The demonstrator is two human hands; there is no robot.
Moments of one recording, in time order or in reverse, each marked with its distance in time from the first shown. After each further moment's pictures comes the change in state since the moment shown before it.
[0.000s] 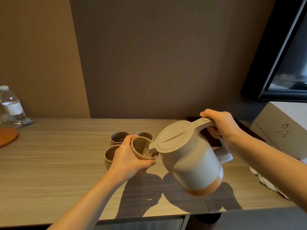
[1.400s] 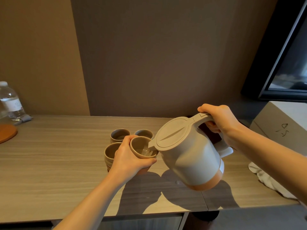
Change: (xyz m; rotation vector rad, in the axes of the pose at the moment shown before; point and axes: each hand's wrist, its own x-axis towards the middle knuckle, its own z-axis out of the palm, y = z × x) left_hand -0.008 0.001 0.005 -0.086 0.025 -0.091; right_hand 0.004 -0.011 0.005 -0.066 -0.005 -0.076
